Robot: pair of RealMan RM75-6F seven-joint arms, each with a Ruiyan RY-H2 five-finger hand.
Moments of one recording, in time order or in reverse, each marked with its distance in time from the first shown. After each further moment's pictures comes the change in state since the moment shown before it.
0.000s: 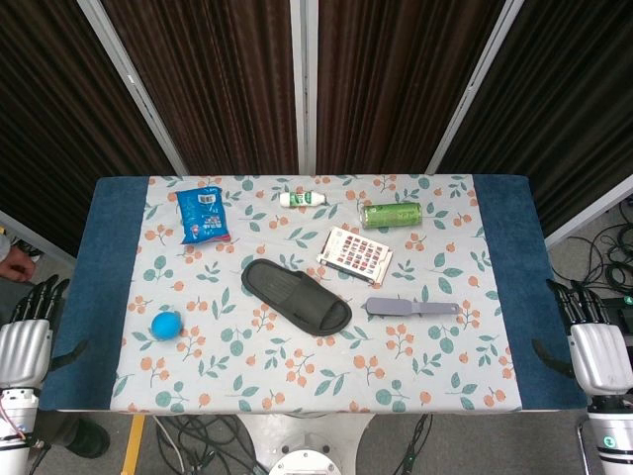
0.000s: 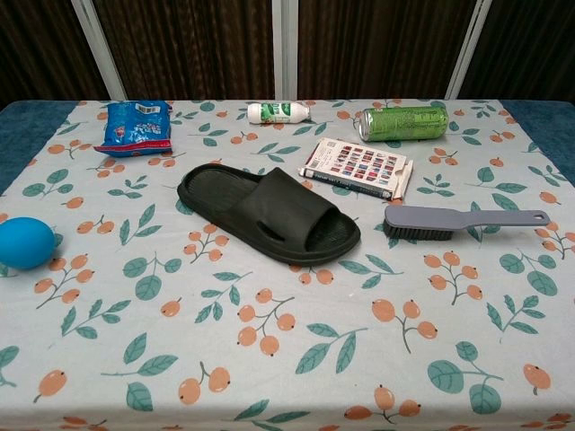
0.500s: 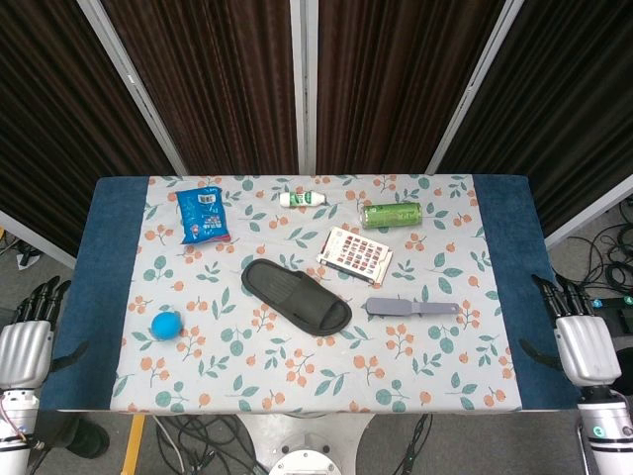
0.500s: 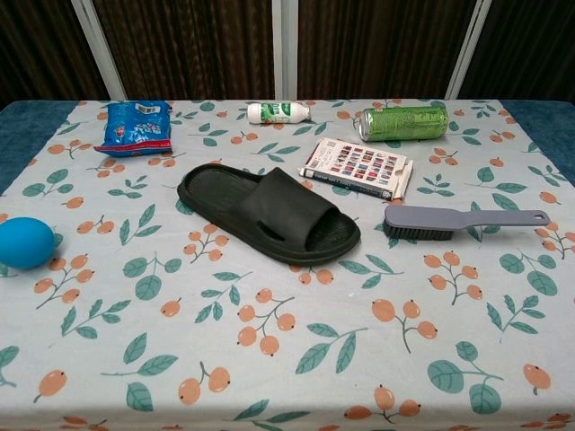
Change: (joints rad) left arm 0.001 -0.005 0.004 0.004 0.009 0.003 -0.011; right arm 0.056 -0.006 0.010 -0.009 0.002 -0.085 -0.029
